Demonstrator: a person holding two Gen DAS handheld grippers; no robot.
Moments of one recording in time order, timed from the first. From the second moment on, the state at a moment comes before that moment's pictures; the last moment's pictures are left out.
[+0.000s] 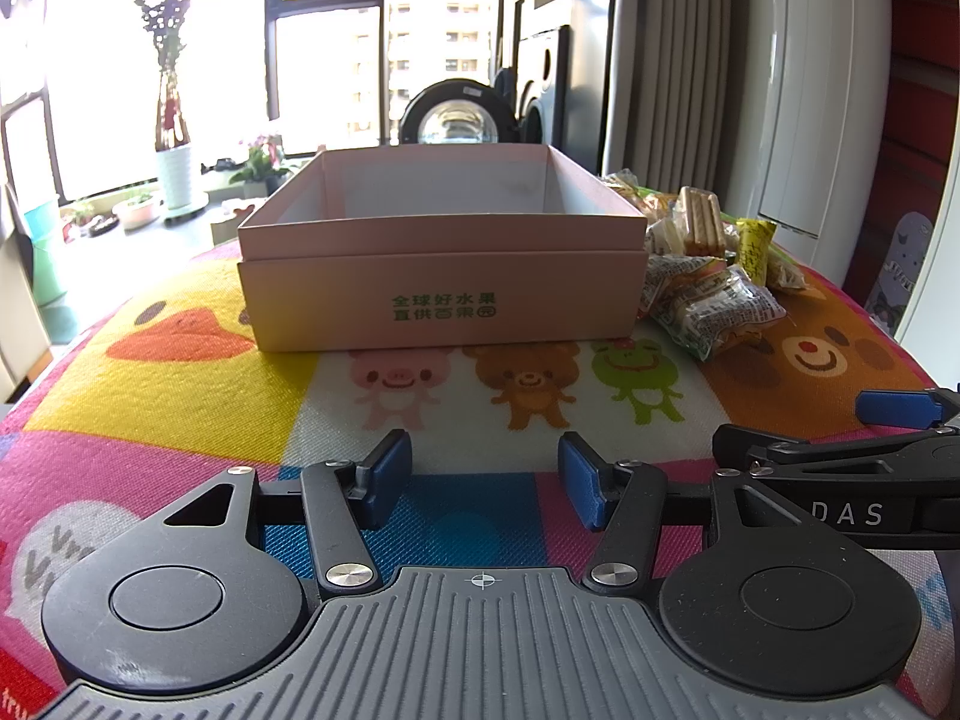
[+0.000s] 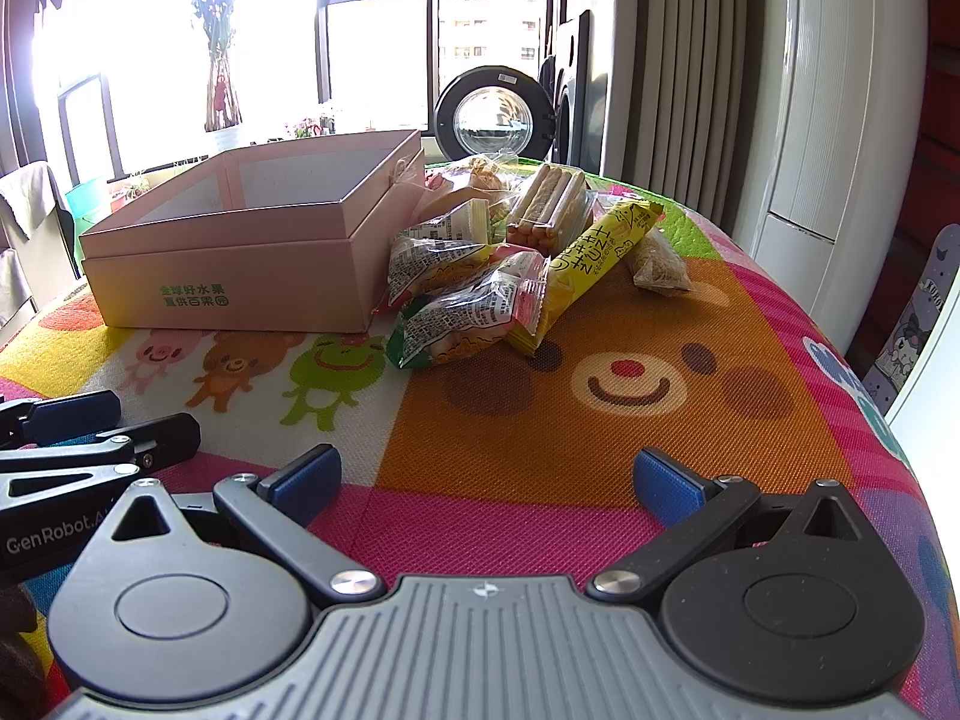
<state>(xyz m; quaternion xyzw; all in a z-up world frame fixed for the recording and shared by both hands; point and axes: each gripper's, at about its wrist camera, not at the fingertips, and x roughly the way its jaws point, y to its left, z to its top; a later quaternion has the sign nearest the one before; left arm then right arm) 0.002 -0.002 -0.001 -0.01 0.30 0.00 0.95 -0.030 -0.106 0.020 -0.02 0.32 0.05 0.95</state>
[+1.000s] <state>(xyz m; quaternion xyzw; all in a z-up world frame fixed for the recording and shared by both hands) 0.001 -0.004 0.001 0.00 0.30 0.00 0.95 -0.031 -0.106 0.021 -0.01 0.32 0.05 0.95</state>
